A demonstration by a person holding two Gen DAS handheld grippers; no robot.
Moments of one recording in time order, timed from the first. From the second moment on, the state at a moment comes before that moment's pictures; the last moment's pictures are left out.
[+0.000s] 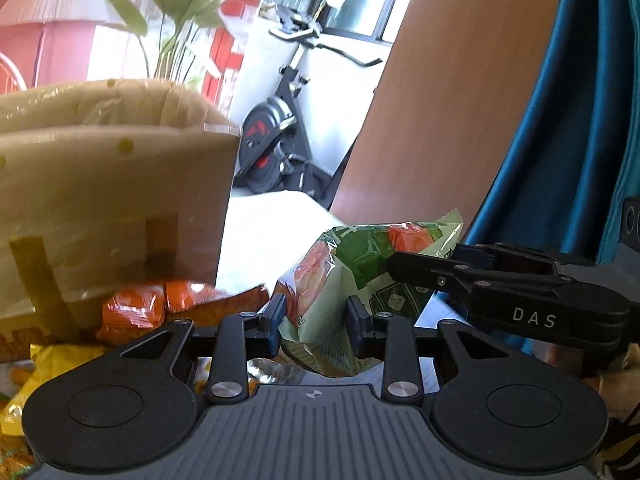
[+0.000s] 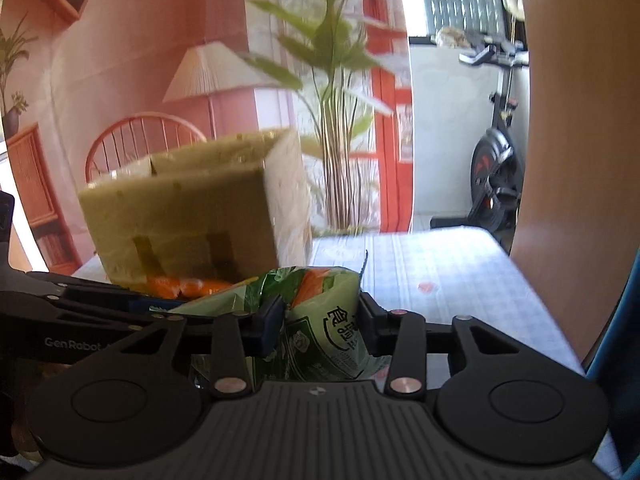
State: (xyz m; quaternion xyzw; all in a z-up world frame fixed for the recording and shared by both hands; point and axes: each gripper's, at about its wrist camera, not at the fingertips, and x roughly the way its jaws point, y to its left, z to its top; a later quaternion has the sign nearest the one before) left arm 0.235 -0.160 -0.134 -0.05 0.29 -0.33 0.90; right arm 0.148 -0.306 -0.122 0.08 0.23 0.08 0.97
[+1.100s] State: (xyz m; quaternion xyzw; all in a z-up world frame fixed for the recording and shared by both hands) left arm 0.297 -0.065 0.006 -0.08 0.14 -0.22 0.96; right arm 0.273 -0.212 -0.004 0.02 0.07 0.19 0.98
